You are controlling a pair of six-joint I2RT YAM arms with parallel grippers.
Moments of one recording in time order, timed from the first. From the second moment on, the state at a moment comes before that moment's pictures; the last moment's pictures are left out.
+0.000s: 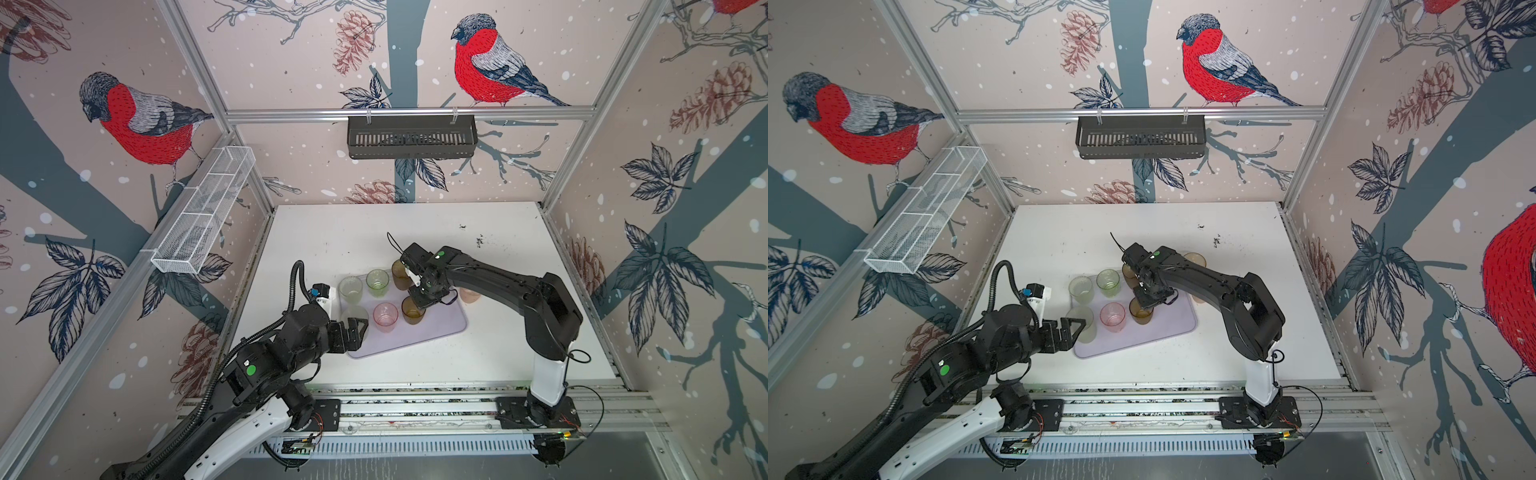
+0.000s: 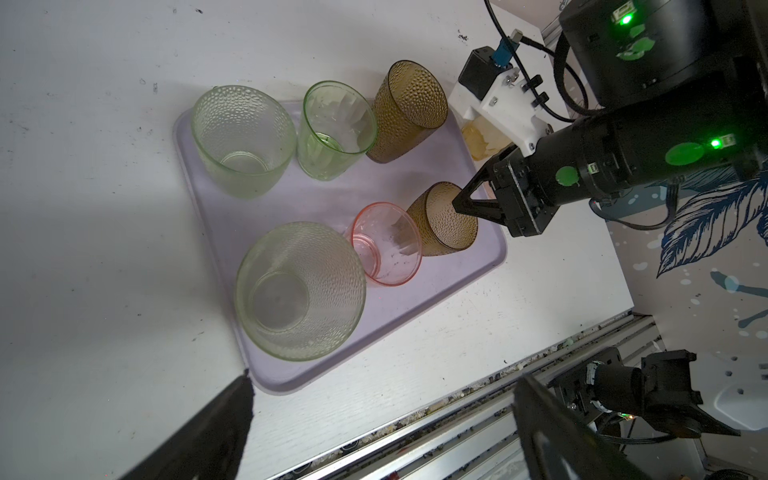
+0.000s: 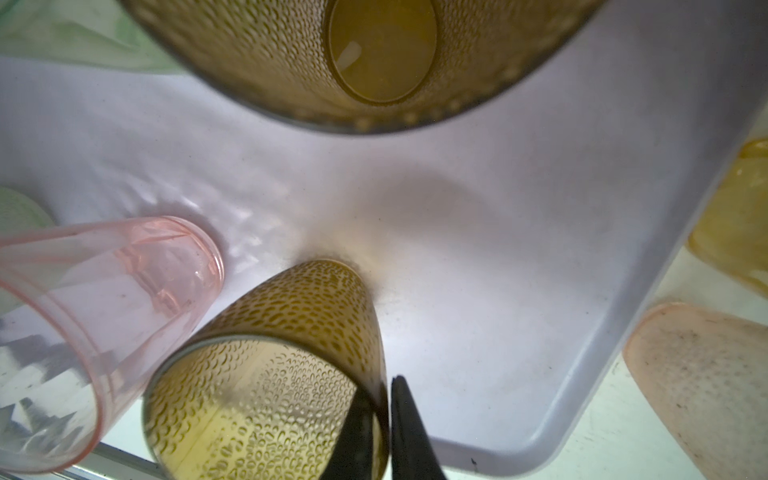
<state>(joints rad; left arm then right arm) -0.78 0.54 0.75 -0.89 -0.08 -0.72 0.84 1.90 1.50 -0.99 -0.01 0.31</state>
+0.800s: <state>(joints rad) -0.78 0.60 0.79 -0.88 -0.07 -0.67 0.84 1.79 1.54 -1.00 0.02 0.34</state>
